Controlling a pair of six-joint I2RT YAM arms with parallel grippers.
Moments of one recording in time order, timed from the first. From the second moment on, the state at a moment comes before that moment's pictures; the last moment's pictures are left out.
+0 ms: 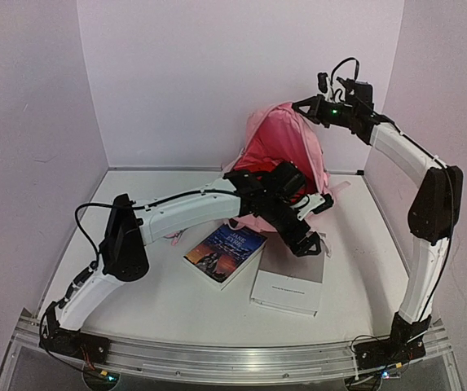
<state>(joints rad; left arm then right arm) -1.10 2.49 2.48 -0.79 0.31 0.04 0.24 2.02 2.02 -0.17 -0.58 0.46</state>
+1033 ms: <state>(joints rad) -1.09 1.65 1.24 -0.28 0.02 -0.43 0.13 1.51 1.49 -1.04 -0.58 -0.54</state>
